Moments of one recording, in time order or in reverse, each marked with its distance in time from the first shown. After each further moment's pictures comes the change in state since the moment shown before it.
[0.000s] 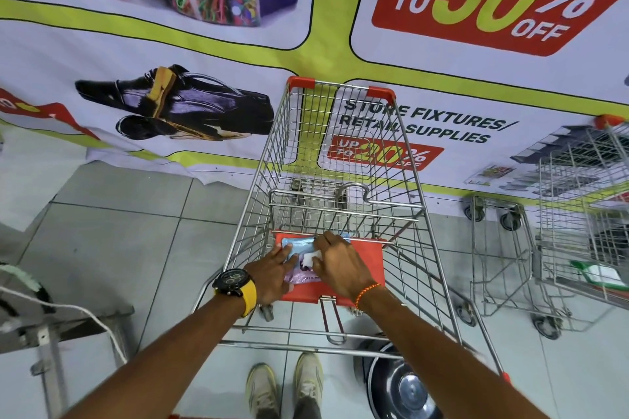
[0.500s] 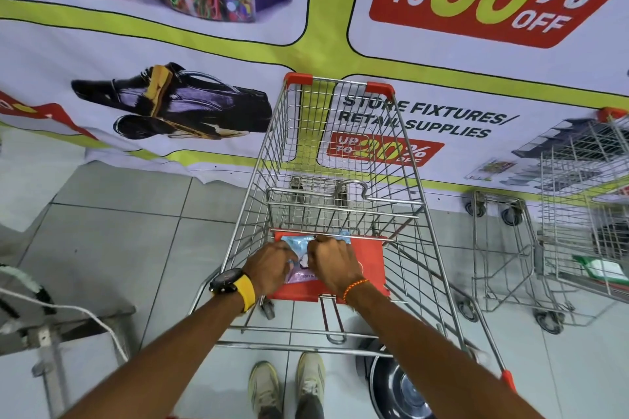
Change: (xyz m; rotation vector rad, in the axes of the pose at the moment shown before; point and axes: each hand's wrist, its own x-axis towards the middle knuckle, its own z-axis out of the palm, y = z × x) left_hand -0.002 0.005 -0.012 -0.250 0.386 0.062; right_hand 0.007 -0.015 0.000 -0.066 -0.082 0.119
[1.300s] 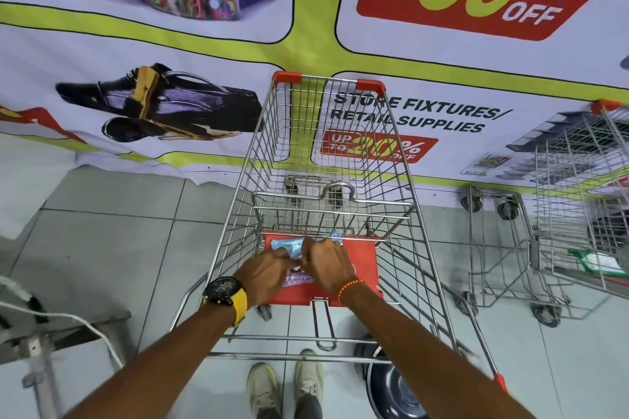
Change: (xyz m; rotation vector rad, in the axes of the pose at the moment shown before) left_hand 0.001 0.000 0.011 0.120 -0.039 0.116; right_hand 0.007 0.013 0.007 0.101 0.017 0.032
